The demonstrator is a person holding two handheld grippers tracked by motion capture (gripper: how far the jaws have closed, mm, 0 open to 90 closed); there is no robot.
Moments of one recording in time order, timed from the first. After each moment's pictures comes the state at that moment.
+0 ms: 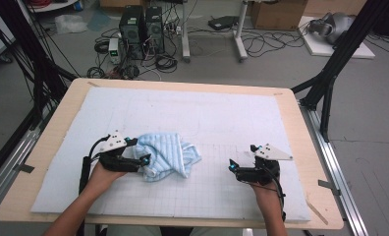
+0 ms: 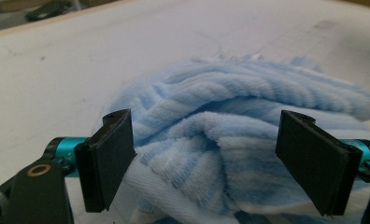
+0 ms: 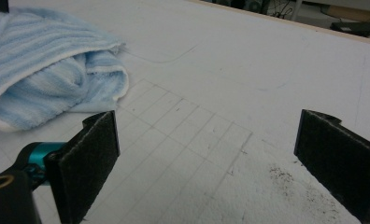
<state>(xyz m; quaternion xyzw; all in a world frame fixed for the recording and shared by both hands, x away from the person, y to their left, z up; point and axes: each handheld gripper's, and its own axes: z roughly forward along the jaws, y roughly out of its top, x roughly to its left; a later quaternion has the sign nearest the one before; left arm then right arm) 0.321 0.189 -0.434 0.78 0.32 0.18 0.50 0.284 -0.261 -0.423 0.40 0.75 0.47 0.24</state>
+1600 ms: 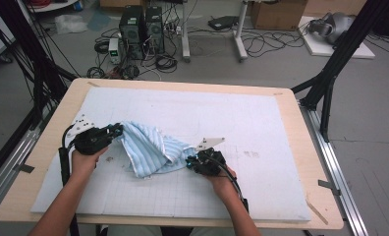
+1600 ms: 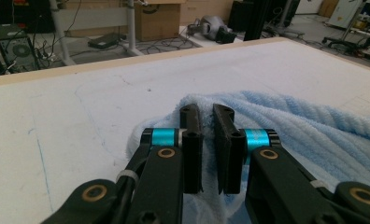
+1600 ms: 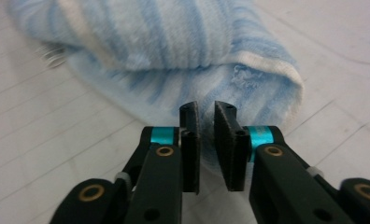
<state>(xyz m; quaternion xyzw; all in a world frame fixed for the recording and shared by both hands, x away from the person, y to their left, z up) 0.350 0.260 -0.418 0.70 0.39 0.23 0.56 0.329 -0.129 -0.446 0.29 0.86 0.40 0.08</state>
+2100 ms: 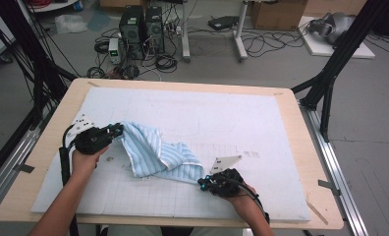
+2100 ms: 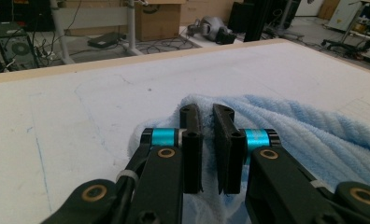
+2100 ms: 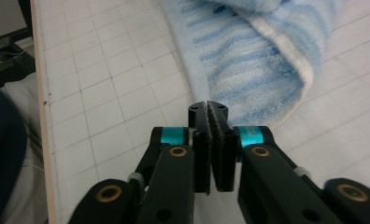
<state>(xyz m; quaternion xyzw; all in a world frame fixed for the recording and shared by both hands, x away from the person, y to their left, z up) 0.352 0.258 -0.420 0.69 0.39 0.23 0.56 0.272 -0.172 -0.437 0.23 0.89 0.40 0.04</state>
